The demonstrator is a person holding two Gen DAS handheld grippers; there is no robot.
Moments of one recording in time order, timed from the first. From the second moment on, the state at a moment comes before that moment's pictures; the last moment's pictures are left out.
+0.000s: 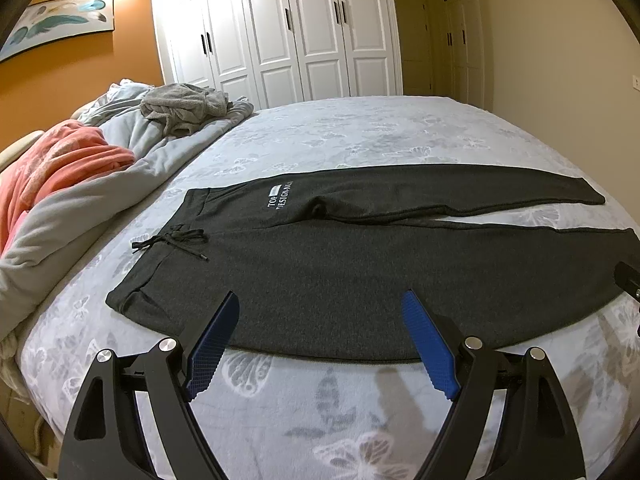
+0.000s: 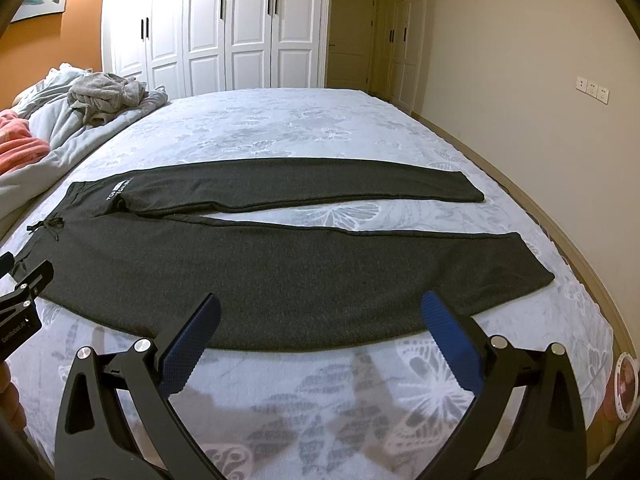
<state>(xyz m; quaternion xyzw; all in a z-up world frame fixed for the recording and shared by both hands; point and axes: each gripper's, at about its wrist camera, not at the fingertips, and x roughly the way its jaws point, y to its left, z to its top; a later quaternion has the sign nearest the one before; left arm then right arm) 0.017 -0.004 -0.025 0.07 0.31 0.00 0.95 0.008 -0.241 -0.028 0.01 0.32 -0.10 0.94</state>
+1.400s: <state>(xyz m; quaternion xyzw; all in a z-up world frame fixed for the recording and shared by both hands) 0.022 0.005 -0.022 0.05 0.32 -0.02 0.95 0.010 -0.252 -0.027 0.01 0.32 -0.10 0.94</state>
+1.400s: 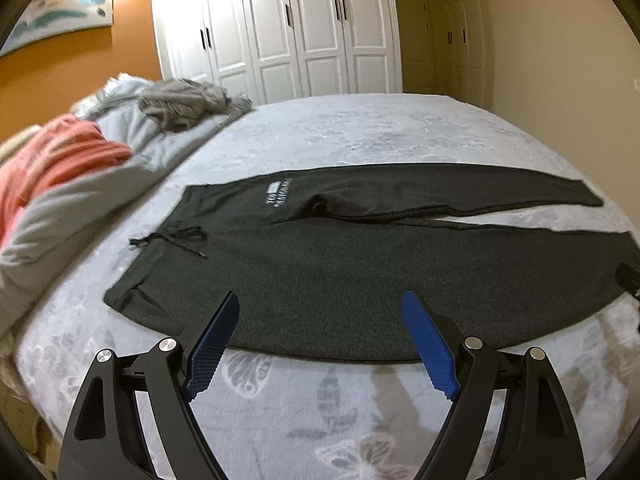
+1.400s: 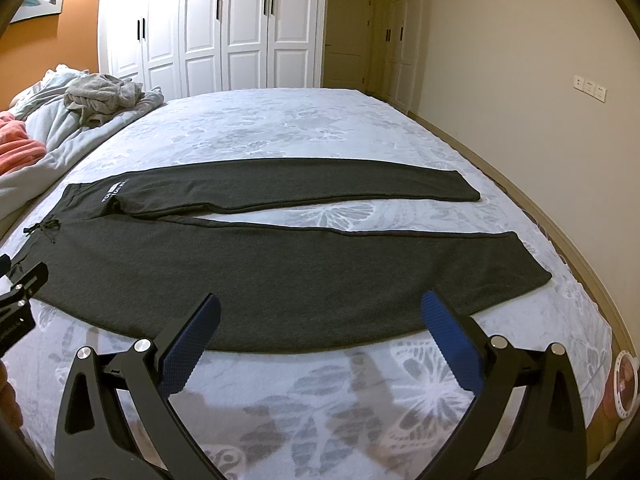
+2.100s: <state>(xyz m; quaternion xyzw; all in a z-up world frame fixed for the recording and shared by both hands) 0.365 0.236 -0.045 -0.09 0.45 0.12 0.88 0.265 -0.550 -0.048 0.11 0.41 -0.16 0.89</state>
